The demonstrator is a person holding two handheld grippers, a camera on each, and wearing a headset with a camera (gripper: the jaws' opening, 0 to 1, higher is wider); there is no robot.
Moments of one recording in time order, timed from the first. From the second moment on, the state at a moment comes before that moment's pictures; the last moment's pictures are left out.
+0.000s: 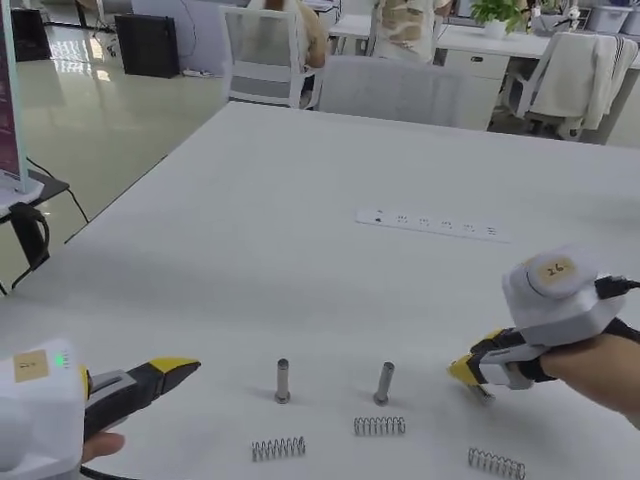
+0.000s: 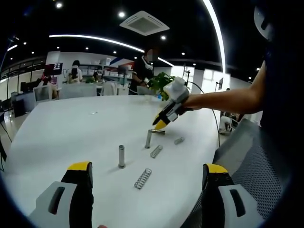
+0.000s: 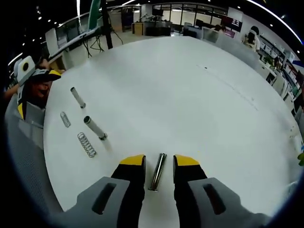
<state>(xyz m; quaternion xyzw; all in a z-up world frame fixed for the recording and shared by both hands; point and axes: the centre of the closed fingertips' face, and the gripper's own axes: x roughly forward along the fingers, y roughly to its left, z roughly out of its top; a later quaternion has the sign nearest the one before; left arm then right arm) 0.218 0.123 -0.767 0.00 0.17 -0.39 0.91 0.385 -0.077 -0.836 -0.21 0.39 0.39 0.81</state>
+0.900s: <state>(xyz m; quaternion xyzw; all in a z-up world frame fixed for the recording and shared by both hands) 0.216 0.132 -0.771 -0.01 0.17 -0.38 0.91 0.393 -0.077 -0.854 -0.21 0.44 0.35 0.80</state>
